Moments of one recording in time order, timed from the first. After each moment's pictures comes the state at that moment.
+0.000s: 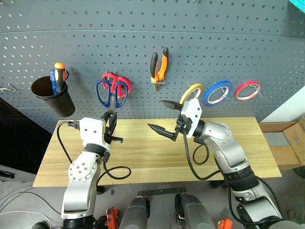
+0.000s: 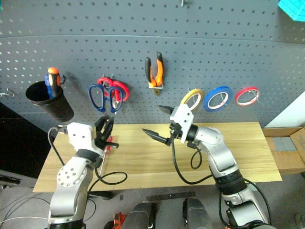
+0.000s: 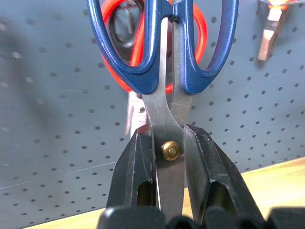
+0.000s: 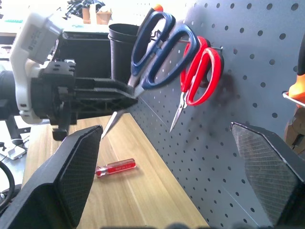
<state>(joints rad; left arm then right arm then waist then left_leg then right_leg) -0.05 0.25 0.14 -0.38 -0.10 0.20 -0.21 -0.52 -0.24 0.24 -0.06 0.24 0.14 0.78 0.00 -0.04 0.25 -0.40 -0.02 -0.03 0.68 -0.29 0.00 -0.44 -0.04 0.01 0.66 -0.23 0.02</state>
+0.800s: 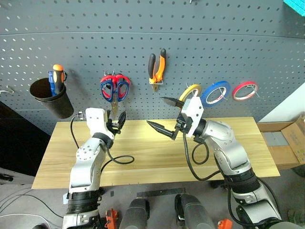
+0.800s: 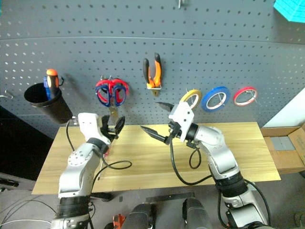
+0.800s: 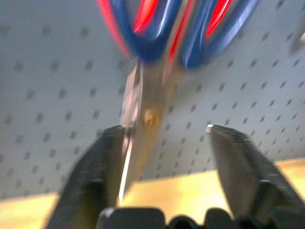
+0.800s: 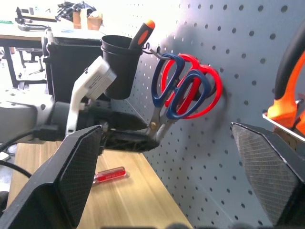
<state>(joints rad) -0.21 0.25 0.21 -0.11 -0.23 0.36 -0.23 -0.49 -0.24 0.23 -0.18 0.23 0.20 0.74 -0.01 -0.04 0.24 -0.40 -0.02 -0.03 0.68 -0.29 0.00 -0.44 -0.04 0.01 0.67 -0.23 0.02</state>
